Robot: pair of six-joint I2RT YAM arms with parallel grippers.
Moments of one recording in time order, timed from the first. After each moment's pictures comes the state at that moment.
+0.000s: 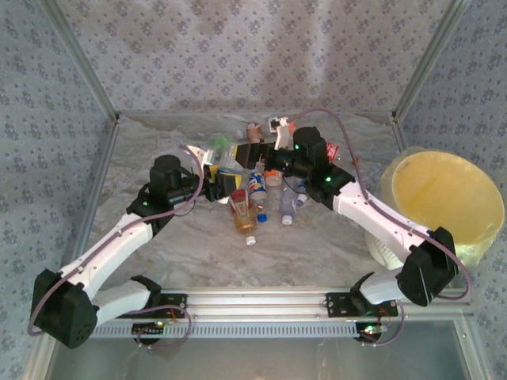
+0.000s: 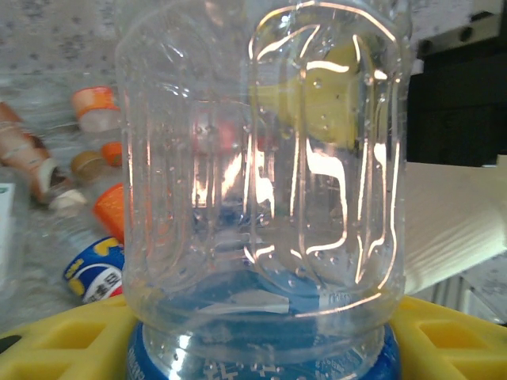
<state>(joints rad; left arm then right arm) -0.50 1.10 0.79 0.06 0.55 -0.38 0.66 1.39 1.18 0.04 -0.37 0.63</state>
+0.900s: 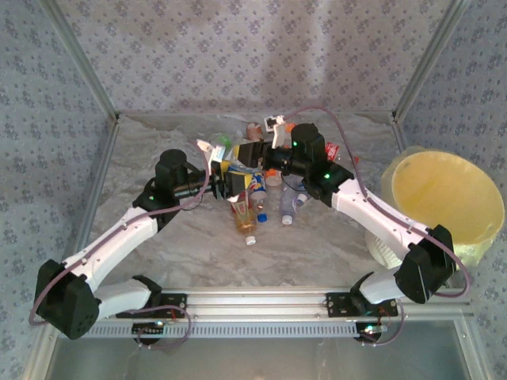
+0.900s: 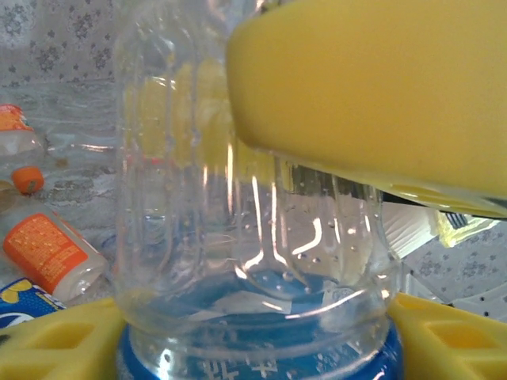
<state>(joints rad) -0.55 1.15 0.86 0.10 0.62 -0.41 0.66 1.41 1.22 0.01 -0.42 0.64</state>
